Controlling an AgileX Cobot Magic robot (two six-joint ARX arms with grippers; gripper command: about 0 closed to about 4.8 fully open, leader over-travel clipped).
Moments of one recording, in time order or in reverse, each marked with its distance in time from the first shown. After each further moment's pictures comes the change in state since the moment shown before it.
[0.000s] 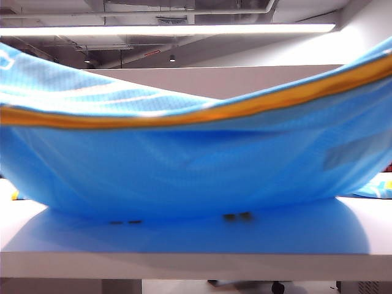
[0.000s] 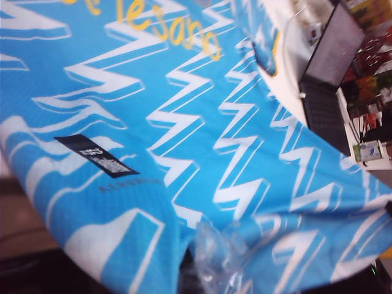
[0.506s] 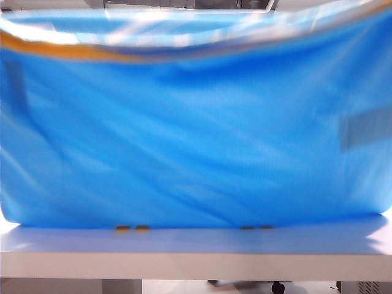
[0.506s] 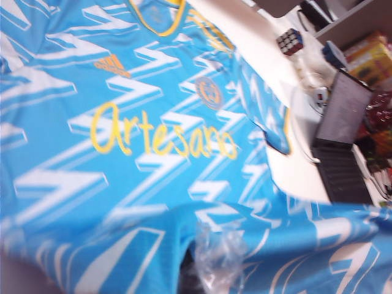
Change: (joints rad) left arm 0.000 0.225 0.072 0.320 -0.133 0.001; right arm 0.000 0.310 0.159 0.187 0.195 -0.130
